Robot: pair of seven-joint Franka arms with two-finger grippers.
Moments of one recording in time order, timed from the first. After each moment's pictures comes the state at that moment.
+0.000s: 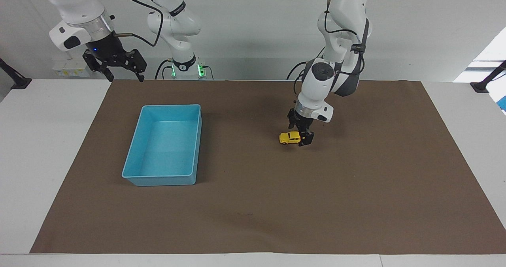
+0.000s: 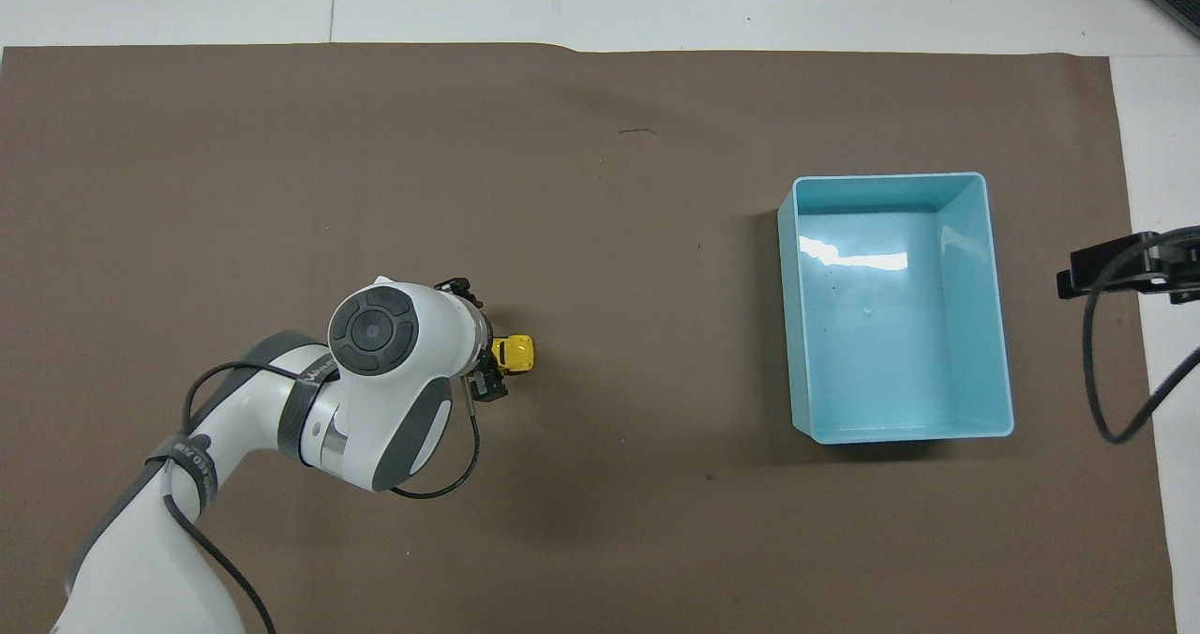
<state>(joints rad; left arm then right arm) -0.48 0.22 -0.06 -2.16 -0.09 2.50 -2.33 -0.08 -0.02 0.04 -1.52 0.03 1.47 0.02</state>
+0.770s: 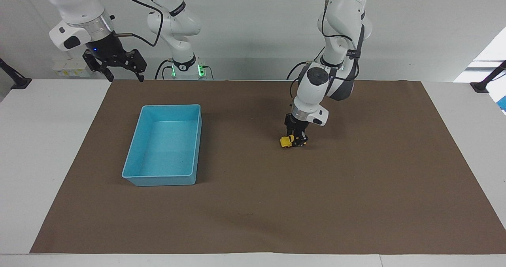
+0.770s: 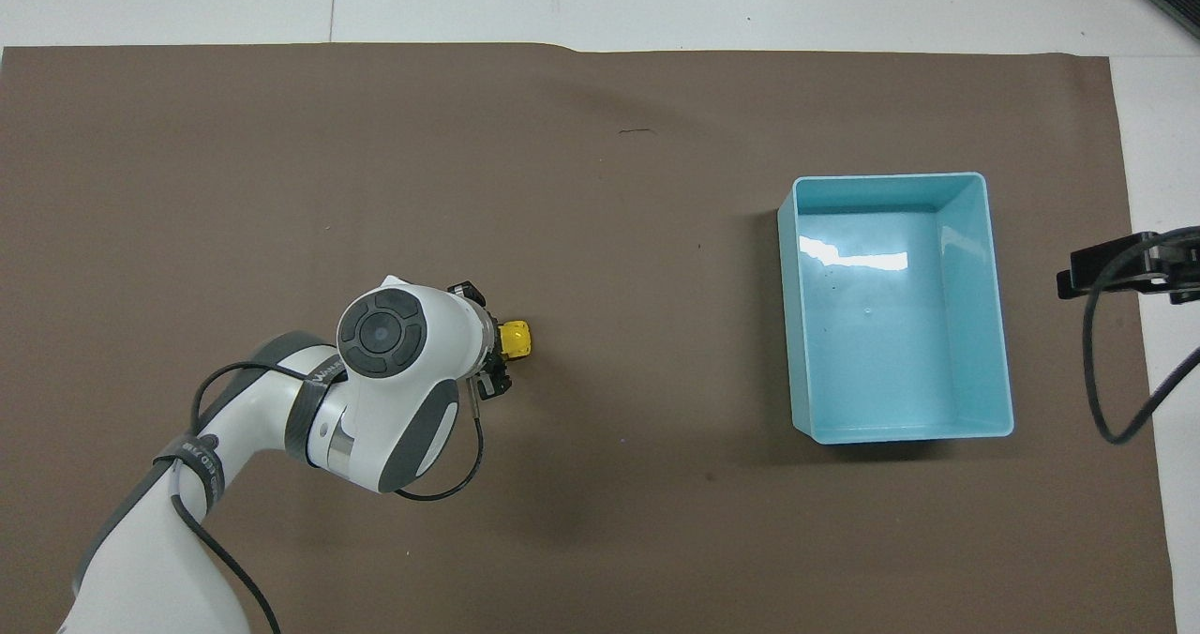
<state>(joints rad) -0.48 0.22 -0.06 -2.16 -0.09 2.49 -2.29 -0.08 -0.02 0.04 -1.52 0.03 1.47 0.02</state>
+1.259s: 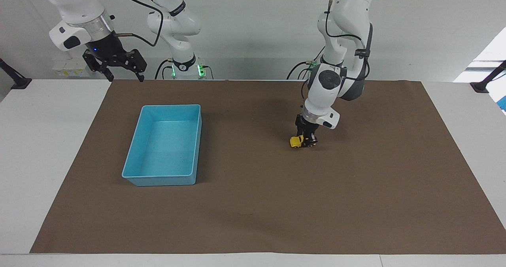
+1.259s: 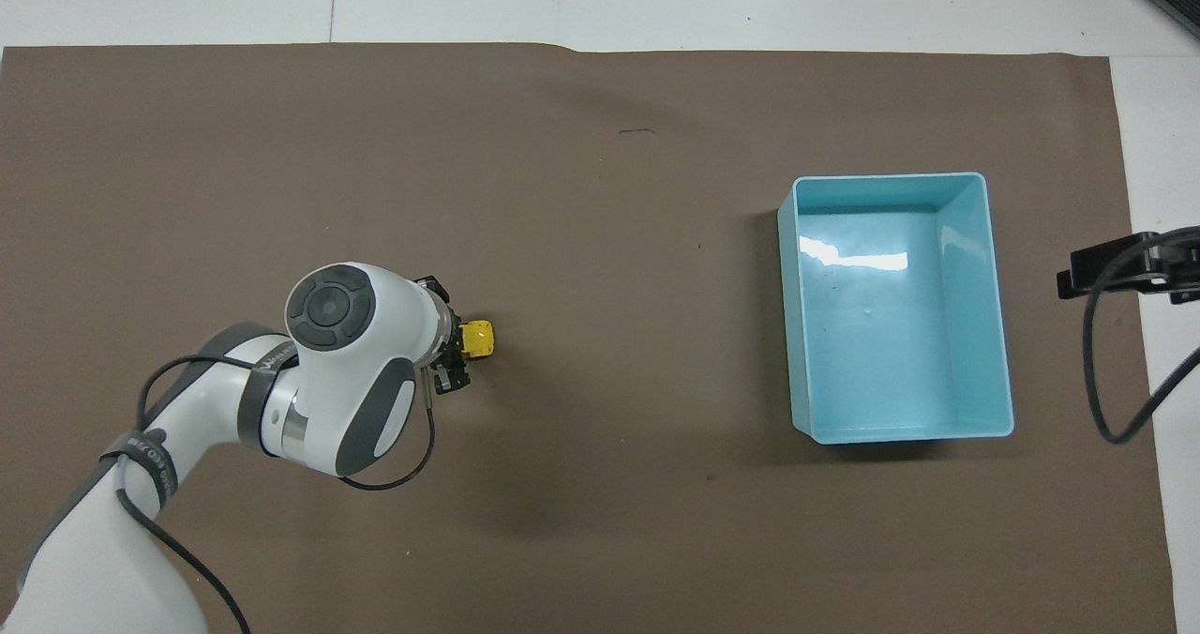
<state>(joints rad) -0.38 0.19 -0.06 -2.17 -0.10 2.41 -2.14 -0.08 -0.02 0.04 -1.52 0.03 1.47 0.02</state>
